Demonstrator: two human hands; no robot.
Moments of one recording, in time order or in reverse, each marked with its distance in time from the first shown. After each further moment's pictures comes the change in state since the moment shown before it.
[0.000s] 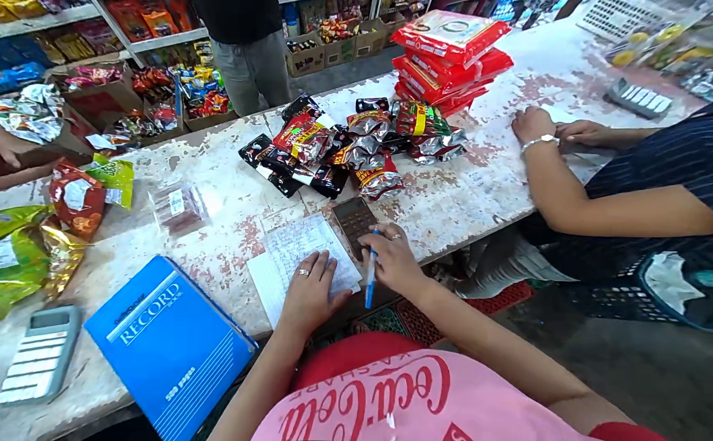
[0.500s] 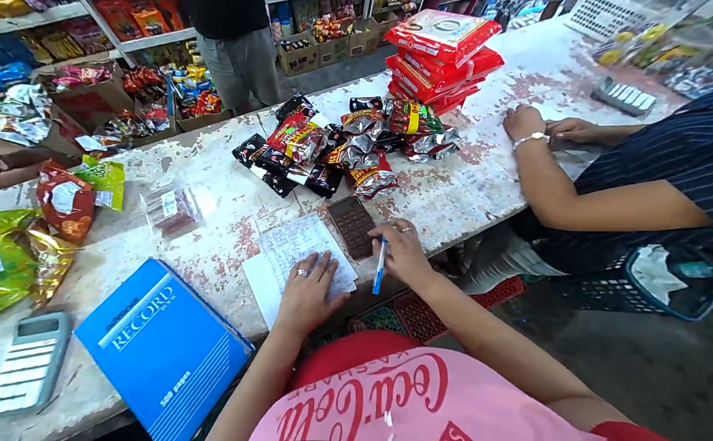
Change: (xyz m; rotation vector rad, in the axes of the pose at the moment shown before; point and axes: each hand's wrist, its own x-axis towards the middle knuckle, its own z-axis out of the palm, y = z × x) left_hand 0.000 -0.002 0.001 0.043 -0.016 0.061; right_hand 0.000 0.018 -0.013 0.008 0.022 0.145
